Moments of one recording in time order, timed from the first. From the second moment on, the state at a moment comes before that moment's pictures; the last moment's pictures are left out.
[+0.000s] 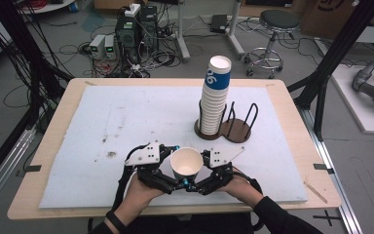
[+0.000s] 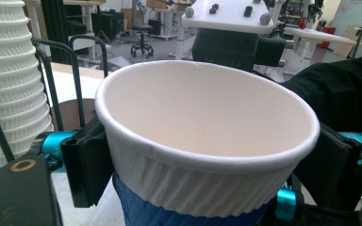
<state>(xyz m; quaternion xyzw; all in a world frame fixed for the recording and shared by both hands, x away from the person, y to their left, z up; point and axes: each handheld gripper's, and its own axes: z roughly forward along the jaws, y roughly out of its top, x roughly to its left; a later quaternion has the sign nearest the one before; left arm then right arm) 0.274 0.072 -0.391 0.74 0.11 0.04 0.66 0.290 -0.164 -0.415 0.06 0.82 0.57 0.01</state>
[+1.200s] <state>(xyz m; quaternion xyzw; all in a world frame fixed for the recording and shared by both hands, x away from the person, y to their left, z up) 0.291 0.133 -0.396 0.74 0.18 0.12 0.63 0.318 -0.262 -0.396 0.20 0.77 0.60 0.14</state>
